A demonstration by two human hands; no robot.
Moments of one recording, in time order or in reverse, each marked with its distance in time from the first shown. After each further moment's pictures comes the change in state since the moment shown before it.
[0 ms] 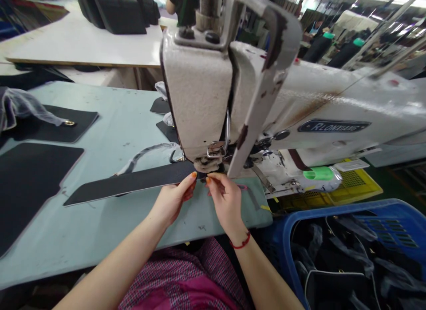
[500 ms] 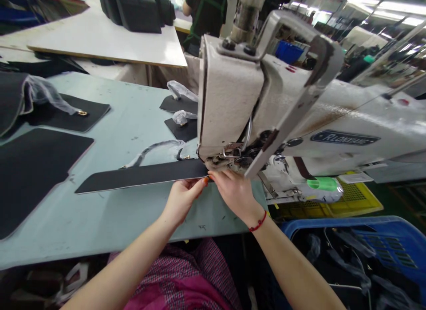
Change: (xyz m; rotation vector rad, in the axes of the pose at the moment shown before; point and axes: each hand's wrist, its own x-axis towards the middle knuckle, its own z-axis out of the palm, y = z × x) left_hand -0.008 -0.003 0.017 0.131 -0.024 0.251; right_hand 0.038 -0.007 -0.031 -0.935 -0.319 -0.601
